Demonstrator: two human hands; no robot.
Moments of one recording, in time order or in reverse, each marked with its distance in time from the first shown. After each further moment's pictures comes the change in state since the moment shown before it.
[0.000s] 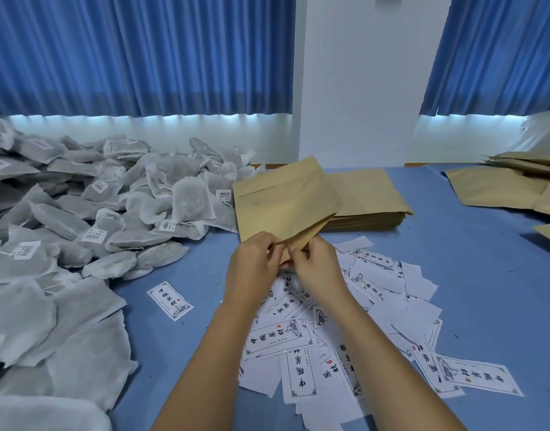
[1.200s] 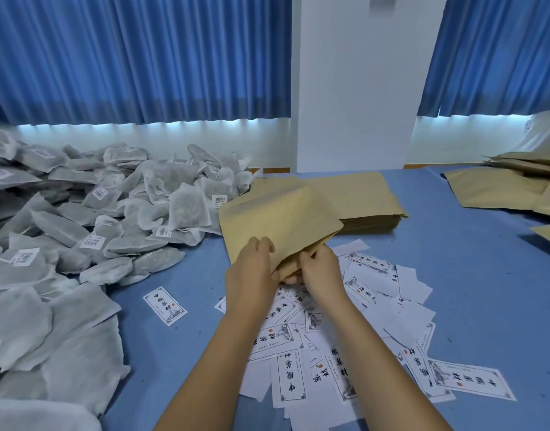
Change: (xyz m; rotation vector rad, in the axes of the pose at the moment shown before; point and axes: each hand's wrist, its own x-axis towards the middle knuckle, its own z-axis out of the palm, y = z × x) left_hand -0.010 0.010 0.008 0.403 -0.170 -0.137; right_hand 0.002 0.003 -0.013 0.143 0.034 0.238
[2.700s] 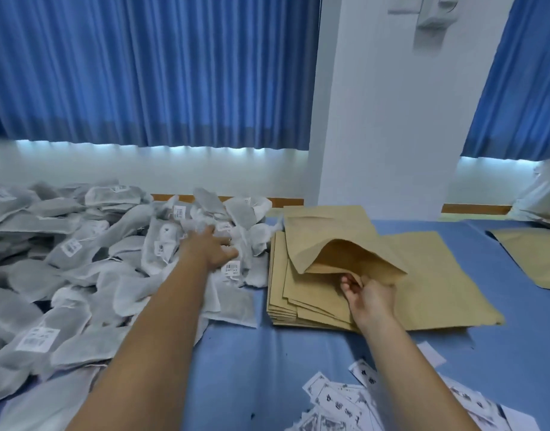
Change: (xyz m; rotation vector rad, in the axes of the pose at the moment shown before) left_hand 0.297 -0.186 0.040 0.380 -0.452 -0.137; right_hand 0.213 0.009 0.016 0.870 0.400 0.294
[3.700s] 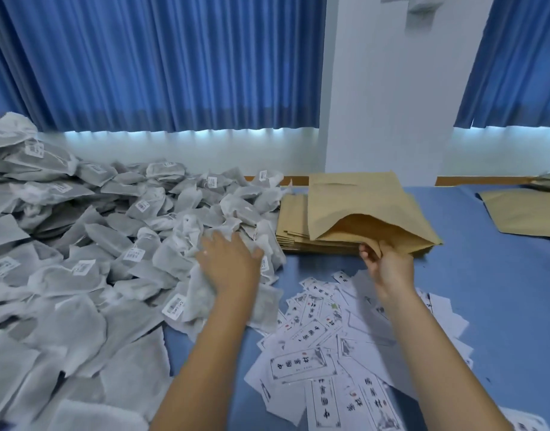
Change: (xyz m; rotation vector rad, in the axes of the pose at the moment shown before) left_hand -0.282 0.078 -0.016 -0.029 0.354 -0.352; right_hand -0.159 -0.057 -0.078 -0.088 -0.186 -0.166
